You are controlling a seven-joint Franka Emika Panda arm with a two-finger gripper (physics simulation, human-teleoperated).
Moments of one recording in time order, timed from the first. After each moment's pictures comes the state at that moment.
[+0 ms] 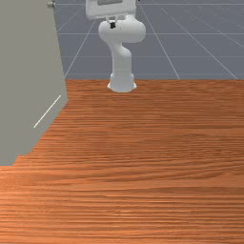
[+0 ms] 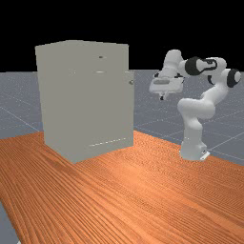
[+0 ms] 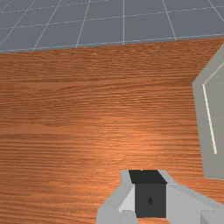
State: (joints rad) arm -0.15 -1.22 -0.08 -2.87 0.14 2.07 0.53
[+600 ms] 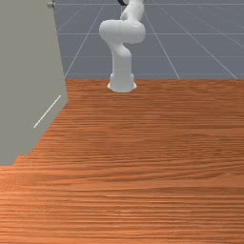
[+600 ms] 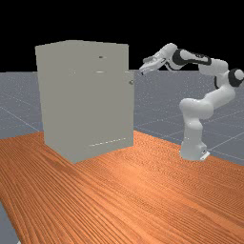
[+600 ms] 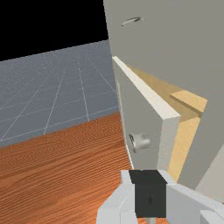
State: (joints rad) arm -0.36 -1.27 -0.42 -2.72 0.03 2.38 0.44
